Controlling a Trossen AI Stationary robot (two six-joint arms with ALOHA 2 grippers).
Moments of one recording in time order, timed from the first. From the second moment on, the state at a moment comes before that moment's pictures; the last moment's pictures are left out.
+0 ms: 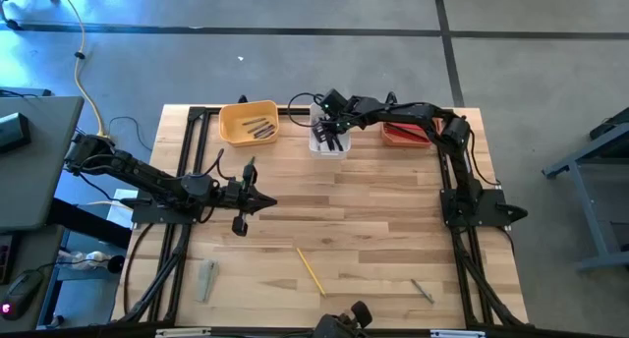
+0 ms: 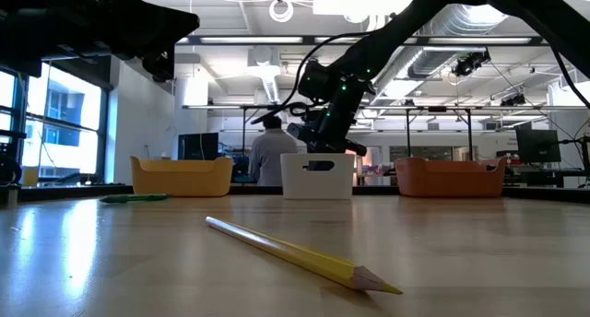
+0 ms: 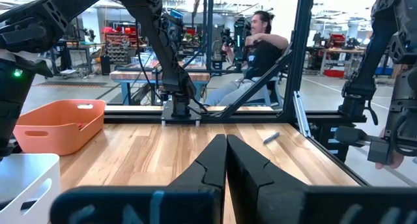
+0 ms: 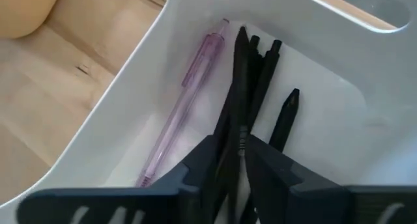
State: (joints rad) left arm -0.08 1.08 0.15 0.99 -0.11 -0.02; right arm -0.54 2.11 1.55 -0.48 0.05 0.42
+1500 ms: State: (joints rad) left arm -0.16 1.08 0.43 0.07 -0.30 -0.18; right arm 0.20 1.22 0.54 0.42 0.37 0.00
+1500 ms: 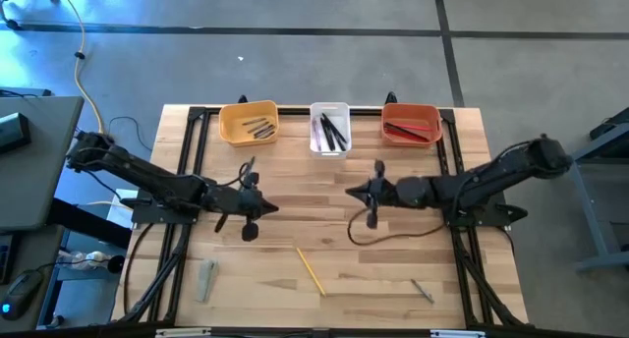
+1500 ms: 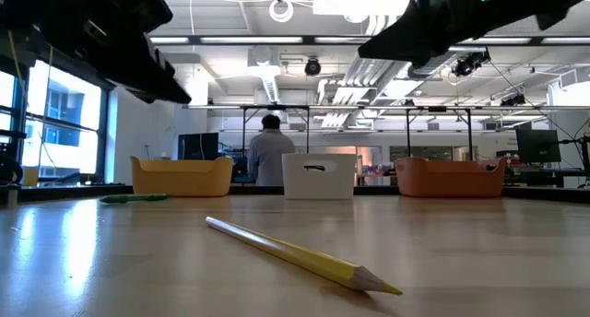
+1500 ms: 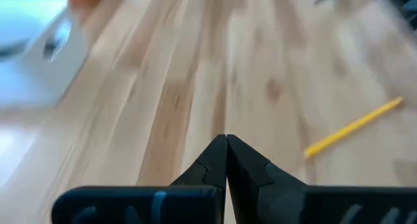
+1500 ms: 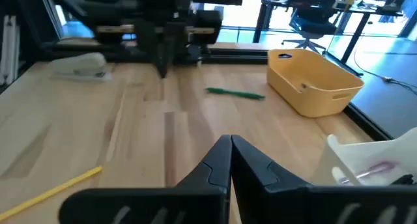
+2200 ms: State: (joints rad) left arm 0.15 1.07 0.54 -0.69 -0.26 -0.67; right arm 0.33 1.22 0.54 0.41 0.47 0.00
